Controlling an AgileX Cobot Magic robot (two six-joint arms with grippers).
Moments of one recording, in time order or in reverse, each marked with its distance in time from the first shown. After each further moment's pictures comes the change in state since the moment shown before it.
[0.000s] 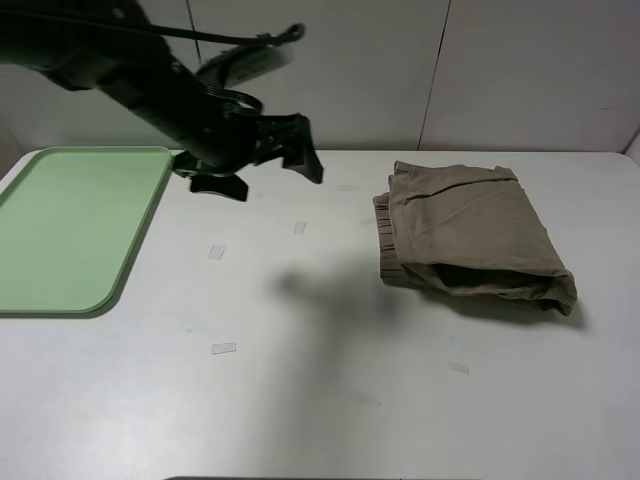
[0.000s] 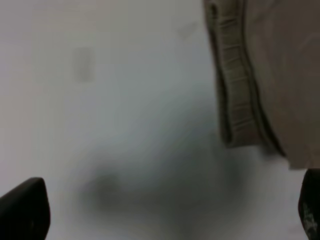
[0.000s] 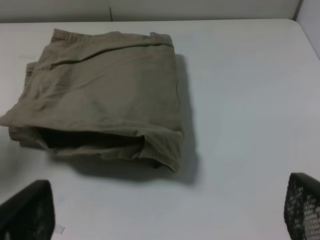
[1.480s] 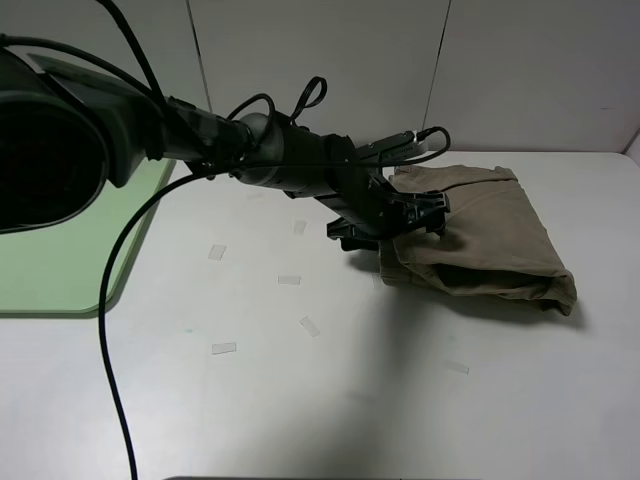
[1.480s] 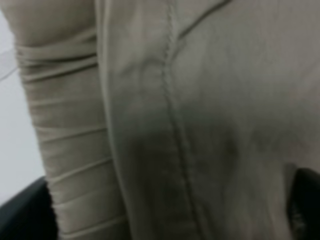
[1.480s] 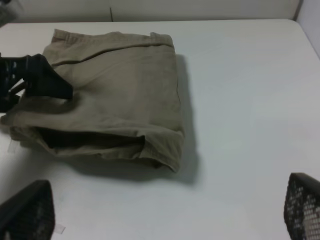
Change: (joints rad) left arm -0.259 0.571 -0.431 -0.019 -0.282 -0.226; right arm 0.000 0.000 0.000 0.001 0.000 -0.001
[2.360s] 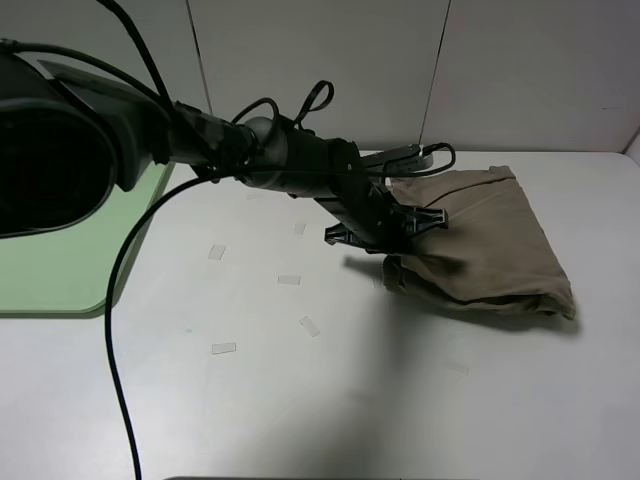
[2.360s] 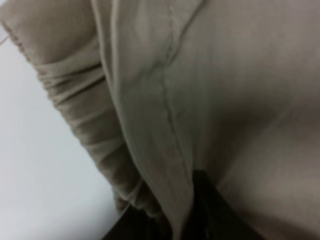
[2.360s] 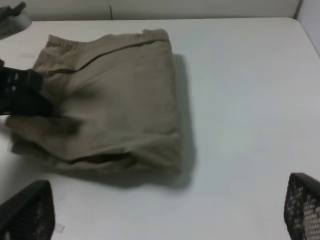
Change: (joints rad) left arm 0.015 0.002 -0.014 0.094 0.132 -0.011; right arm 0.000 -0.002 0.004 0.000 0.000 0.000
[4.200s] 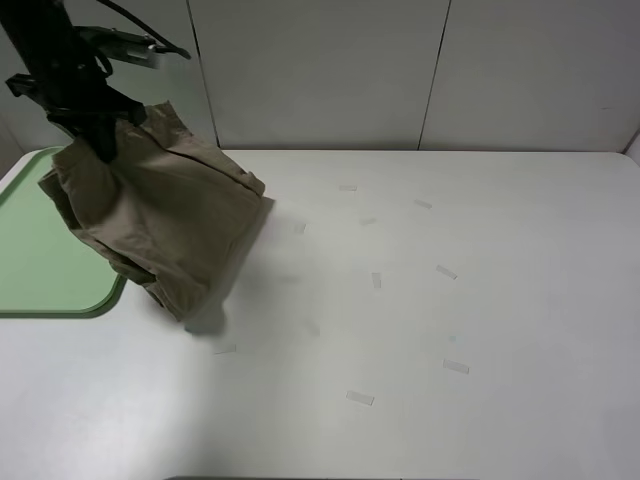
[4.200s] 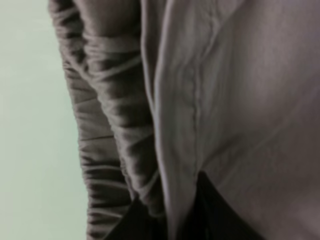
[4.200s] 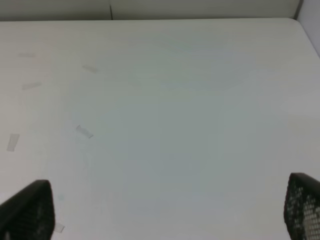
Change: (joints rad) left arm 0.679 -0.425 0.011 0.546 0.816 0.360; right arm 0.000 0.000 0.000 0.000 0.000 -0.002
